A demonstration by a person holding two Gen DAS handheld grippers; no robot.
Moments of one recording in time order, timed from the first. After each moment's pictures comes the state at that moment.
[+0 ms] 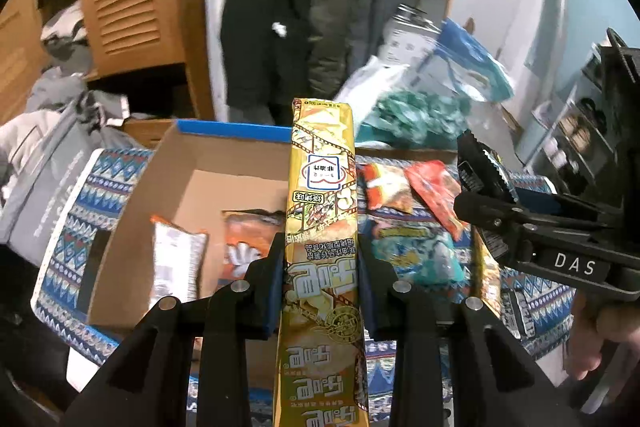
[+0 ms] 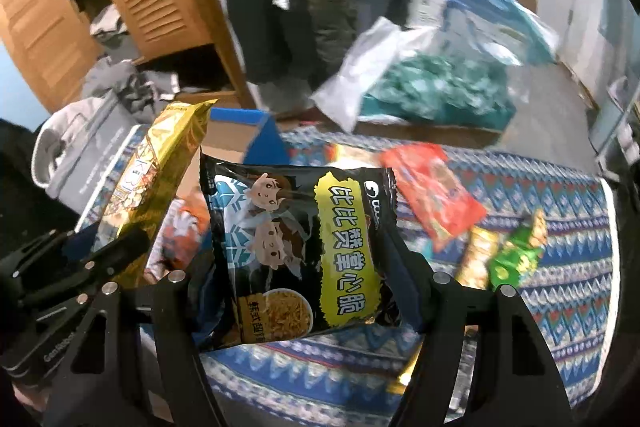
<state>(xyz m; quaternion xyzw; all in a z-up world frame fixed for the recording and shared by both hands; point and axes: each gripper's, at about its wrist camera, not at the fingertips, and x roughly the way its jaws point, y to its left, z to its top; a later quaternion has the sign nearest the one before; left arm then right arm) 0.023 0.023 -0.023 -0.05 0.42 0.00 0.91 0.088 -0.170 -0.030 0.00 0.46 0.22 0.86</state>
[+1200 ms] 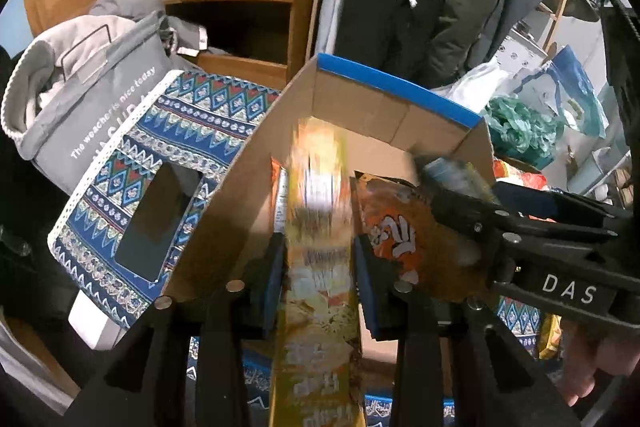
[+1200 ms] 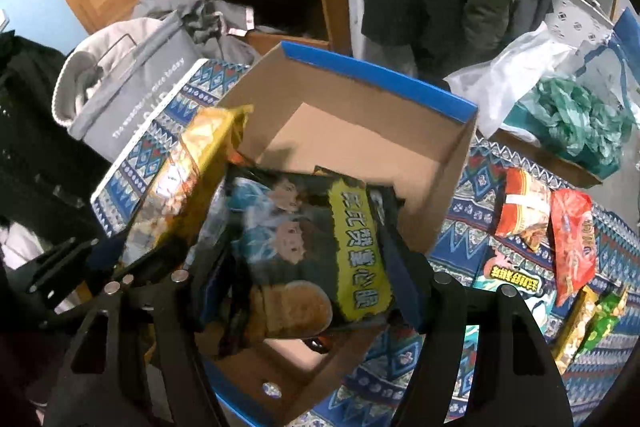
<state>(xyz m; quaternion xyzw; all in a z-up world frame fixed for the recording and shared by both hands) 0.017 0.147 -0.078 -0.12 0.46 0.11 0.87 0.101 0.010 -0.075 -0.07 0.50 0.31 0.80</state>
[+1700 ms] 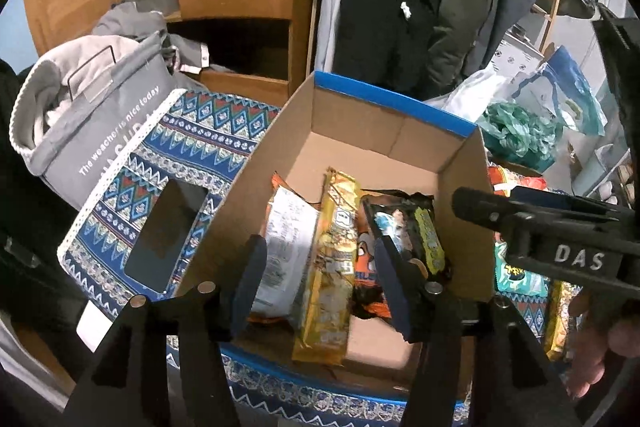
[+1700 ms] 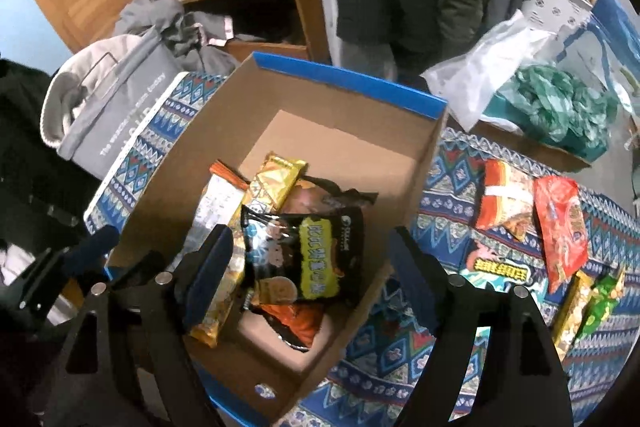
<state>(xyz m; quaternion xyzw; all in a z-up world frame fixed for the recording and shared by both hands) 0.016 0.141 -0.068 -0.10 0.44 0.12 0.88 0.110 -0.010 -0.070 -0.05 0.51 0.28 0.82</state>
